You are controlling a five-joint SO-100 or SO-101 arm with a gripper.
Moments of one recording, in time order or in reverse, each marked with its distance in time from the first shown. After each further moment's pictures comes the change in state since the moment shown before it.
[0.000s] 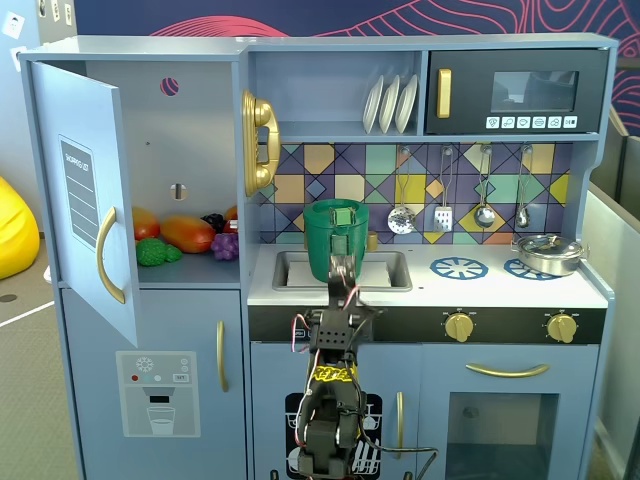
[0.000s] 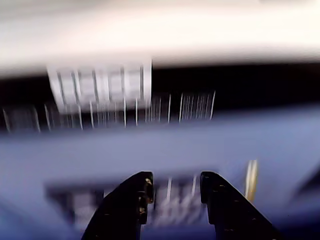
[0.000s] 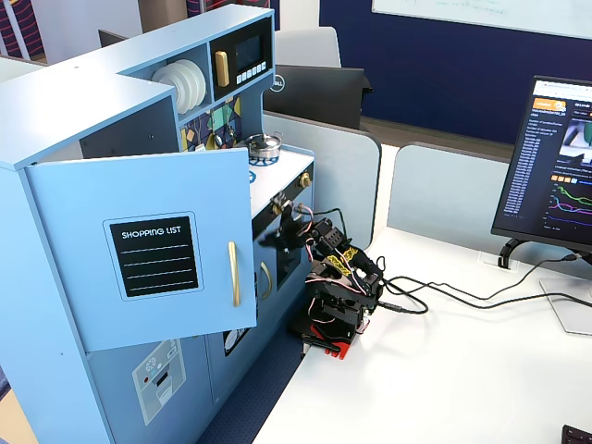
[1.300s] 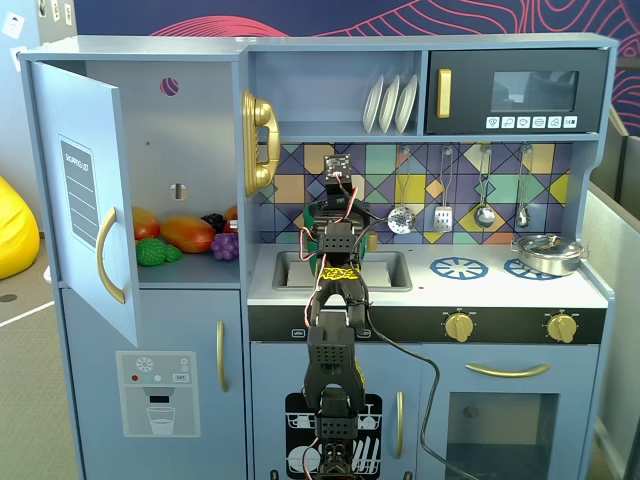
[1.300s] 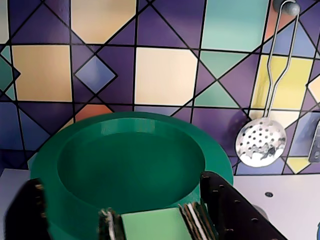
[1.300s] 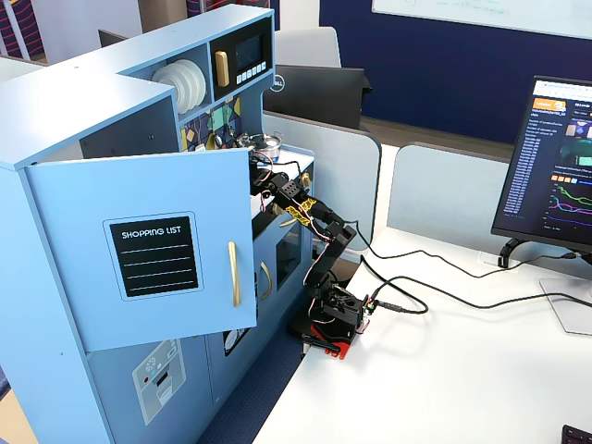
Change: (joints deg) arm -3.0 -61.3 -60.9 -35.7 -2.0
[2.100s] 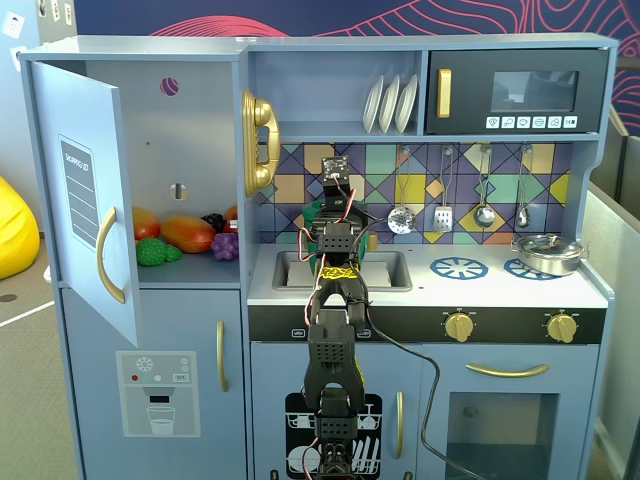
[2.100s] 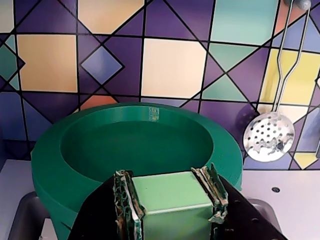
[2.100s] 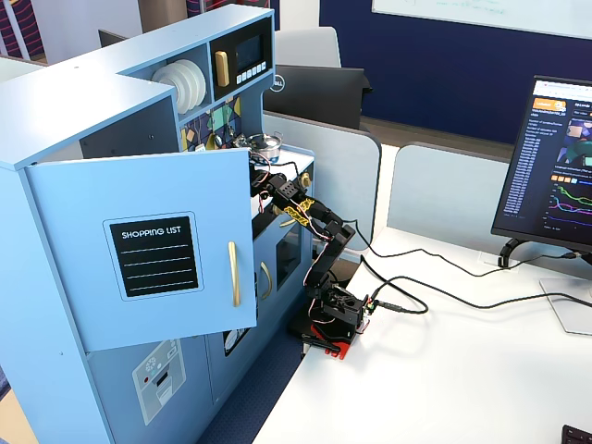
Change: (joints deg) arm -0.7 -1.4 0.0 0.1 -0.6
